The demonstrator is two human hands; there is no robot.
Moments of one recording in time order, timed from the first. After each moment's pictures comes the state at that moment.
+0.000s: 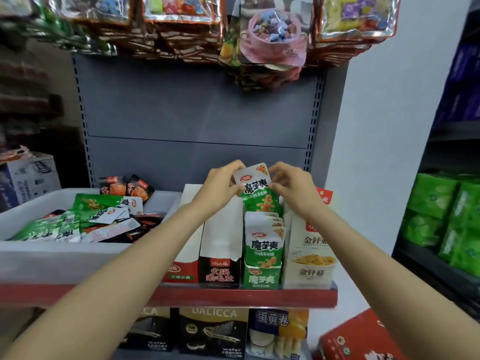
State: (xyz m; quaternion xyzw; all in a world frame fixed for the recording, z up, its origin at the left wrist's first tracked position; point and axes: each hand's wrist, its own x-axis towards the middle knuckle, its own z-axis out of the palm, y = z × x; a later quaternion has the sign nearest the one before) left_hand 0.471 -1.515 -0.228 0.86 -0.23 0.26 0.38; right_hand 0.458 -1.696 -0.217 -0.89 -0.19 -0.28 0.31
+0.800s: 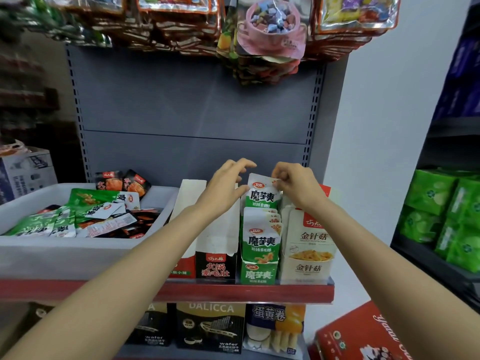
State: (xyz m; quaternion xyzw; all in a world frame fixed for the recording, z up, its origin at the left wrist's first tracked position) left_hand 0.475 -1.527 -0.243 0.87 -0.25 0.28 0.33; right_hand 0.466 -1.708 -0.218 -0.92 -0.17 -0.26 0.24
